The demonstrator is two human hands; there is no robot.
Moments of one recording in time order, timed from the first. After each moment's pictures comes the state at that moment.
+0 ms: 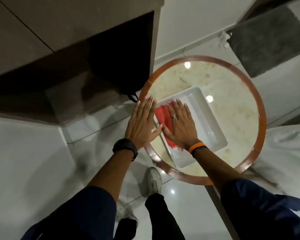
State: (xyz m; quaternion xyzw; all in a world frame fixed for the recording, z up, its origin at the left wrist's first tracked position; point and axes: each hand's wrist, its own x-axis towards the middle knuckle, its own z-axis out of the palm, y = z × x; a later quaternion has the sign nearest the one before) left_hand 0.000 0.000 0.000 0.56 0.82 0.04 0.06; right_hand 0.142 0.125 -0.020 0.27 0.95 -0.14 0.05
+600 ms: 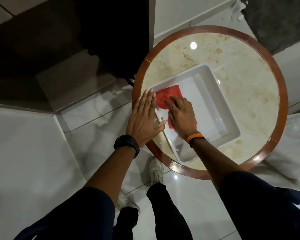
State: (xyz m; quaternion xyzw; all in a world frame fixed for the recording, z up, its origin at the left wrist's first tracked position) left_hand 0.026 0.003 -0.077 0.54 0.84 -0.01 0.08; right_hand 0.151 0.129 -0.097 0.29 0.95 -0.15 -0.04
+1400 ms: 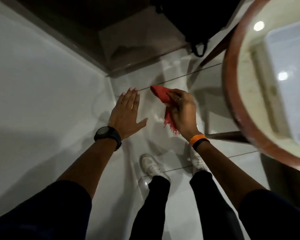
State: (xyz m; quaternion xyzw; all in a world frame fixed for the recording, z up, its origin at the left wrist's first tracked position) left_hand -0.099 -0.316 -0.127 0.45 0.85 -0.21 0.19; right_hand 0.036 -0.143 -0.139 0.32 0.82 -0.47 -0.08
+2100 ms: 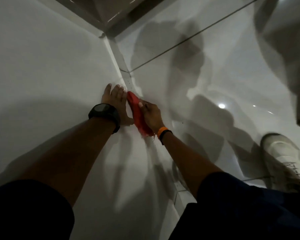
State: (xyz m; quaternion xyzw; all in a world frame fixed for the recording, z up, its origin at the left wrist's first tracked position) left_hand -0.218 -0.421 -0.398 0.37 0.67 -0.56 0.33; right_hand -0.097 -0.381 -0.492 0.38 0.54 -0.74 0.12
